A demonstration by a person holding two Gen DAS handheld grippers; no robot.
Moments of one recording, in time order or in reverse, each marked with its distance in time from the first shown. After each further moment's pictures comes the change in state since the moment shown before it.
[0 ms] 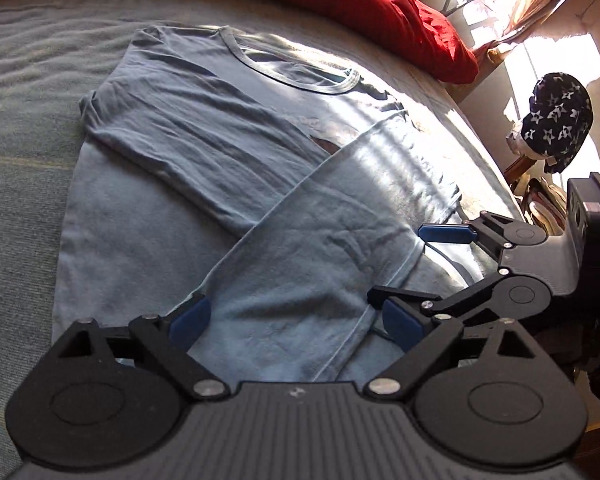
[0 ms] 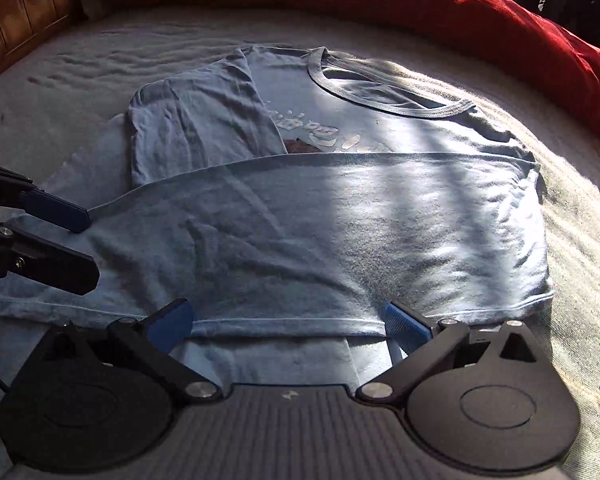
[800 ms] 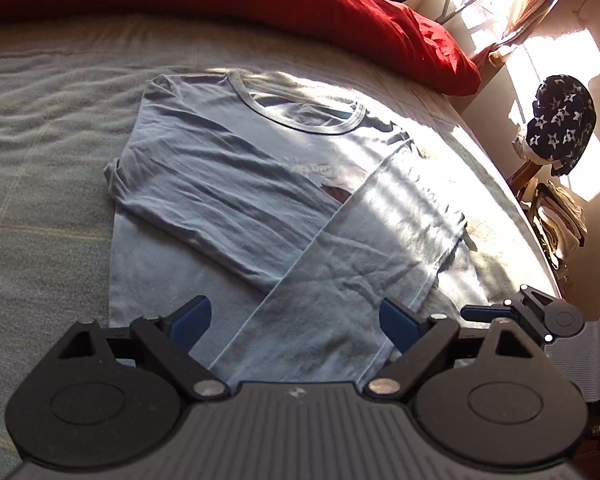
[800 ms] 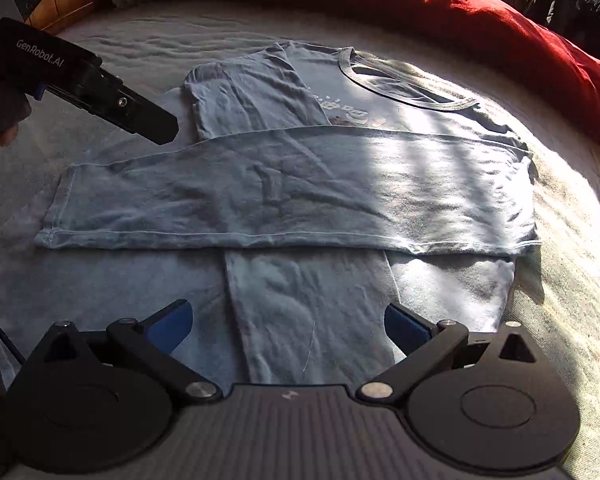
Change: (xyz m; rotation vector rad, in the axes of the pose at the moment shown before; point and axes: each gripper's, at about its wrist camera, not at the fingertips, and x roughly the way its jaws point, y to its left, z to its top) left arm -0.016 0.000 0.049 0.091 -0.065 0.048; right arm -0.049 0.036 -0.038 -0.065 -0.024 0.014
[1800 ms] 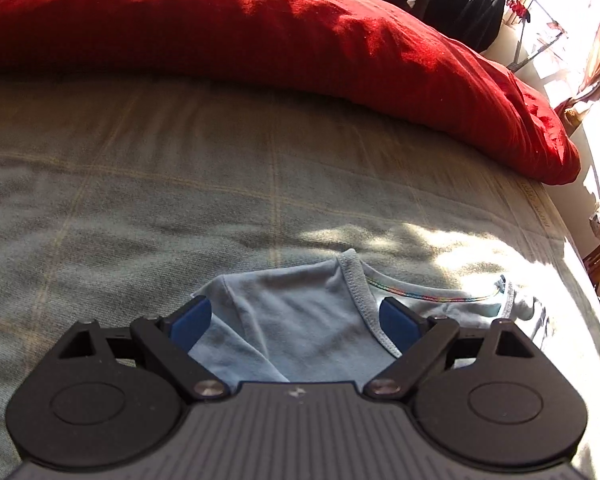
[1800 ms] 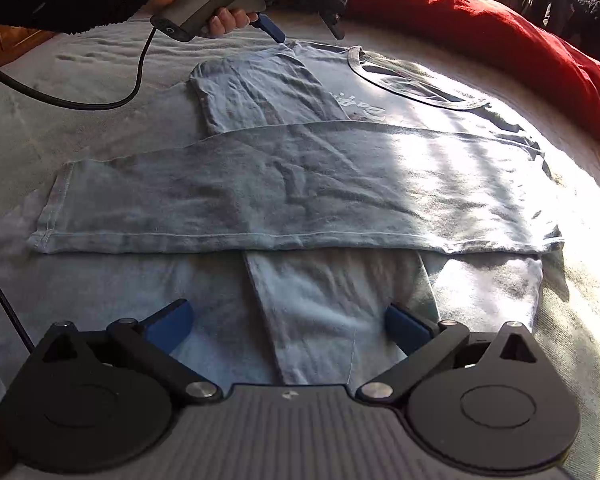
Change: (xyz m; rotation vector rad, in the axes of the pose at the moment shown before) left arm 0.100 0.083 0.158 -0.099 -0.068 0.124; right arm 0.010 0.013 -0.005 0.003 -0.005 -0.011
